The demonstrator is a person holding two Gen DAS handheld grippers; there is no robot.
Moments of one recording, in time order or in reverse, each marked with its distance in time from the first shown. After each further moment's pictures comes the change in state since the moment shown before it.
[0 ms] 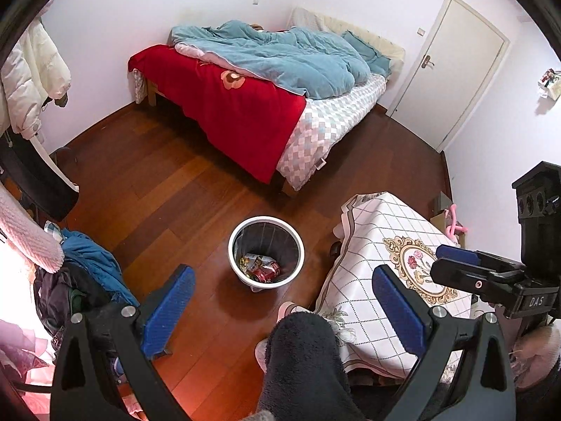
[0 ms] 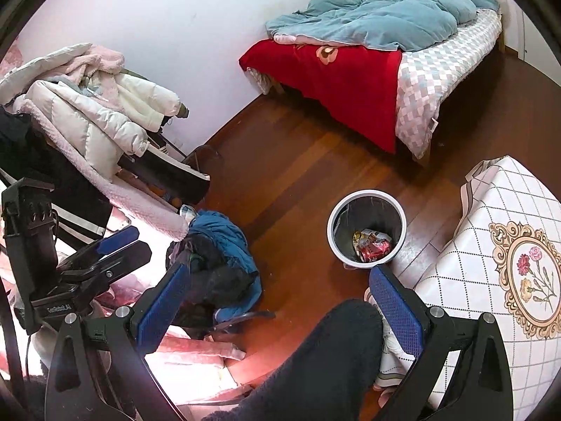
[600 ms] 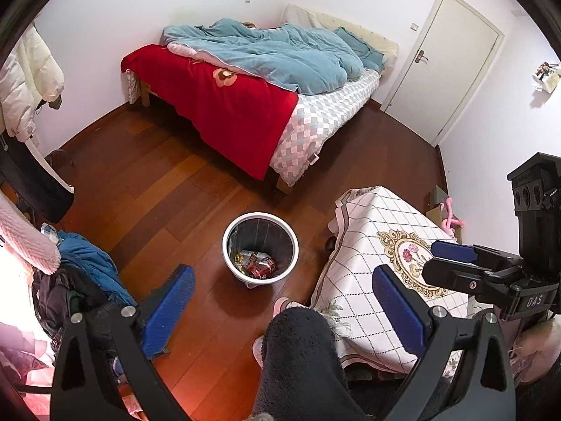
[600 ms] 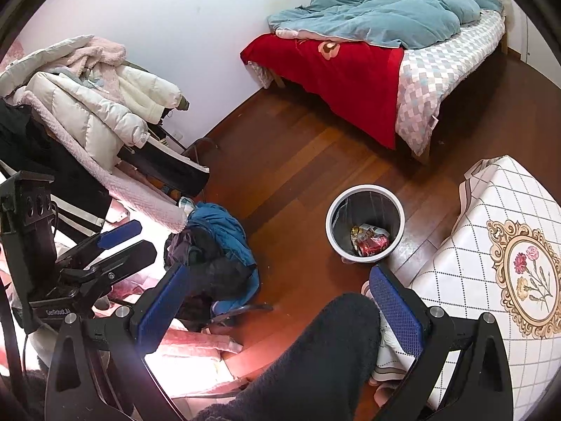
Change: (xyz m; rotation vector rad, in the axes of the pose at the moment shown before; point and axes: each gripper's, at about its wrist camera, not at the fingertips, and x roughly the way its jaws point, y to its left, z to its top) left arm 0.001 -0.002 0.001 0.034 0.018 -0.023; right arm -0.004 0.004 -0.004 -0.015 0.023 -0.009
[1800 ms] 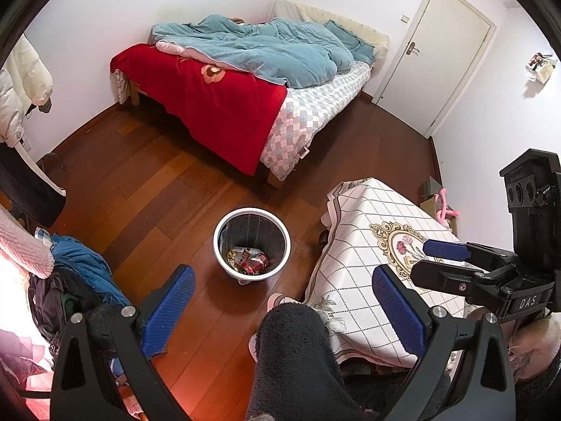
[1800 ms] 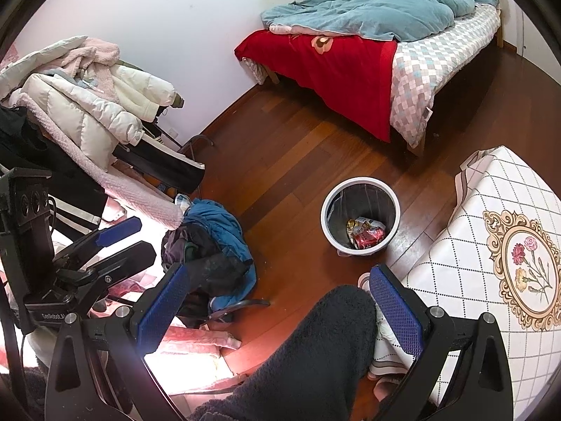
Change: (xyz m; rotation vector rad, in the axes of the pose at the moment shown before) left arm 0.004 -0.015 -0.002 0.026 0.020 -0.025; right arm 0.002 -0.006 -0.007 0.027 0.011 -0.017
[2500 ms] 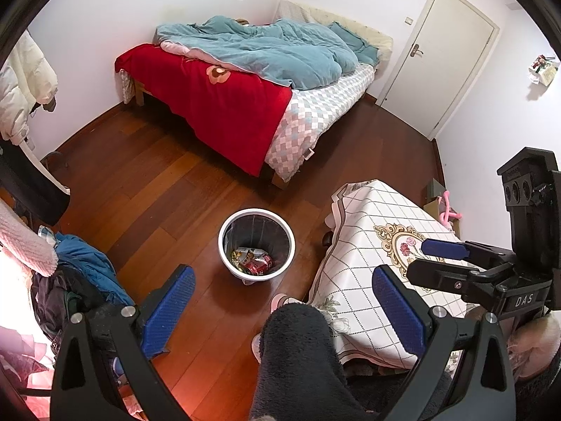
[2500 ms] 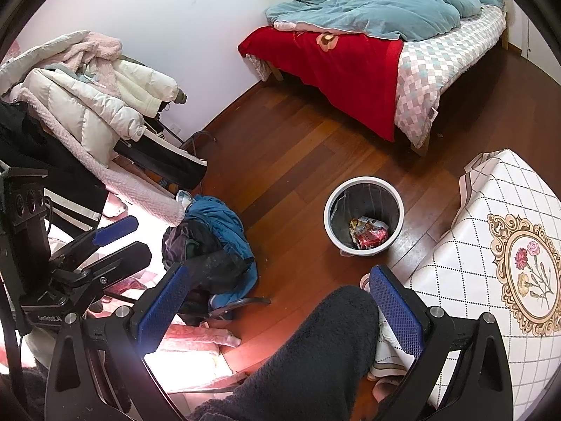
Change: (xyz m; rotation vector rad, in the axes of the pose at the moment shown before) left arm -0.004 0.008 -0.003 -0.007 -0.006 0.015; right arm 0.011 0.008 0.007 -0.011 0.012 0.001
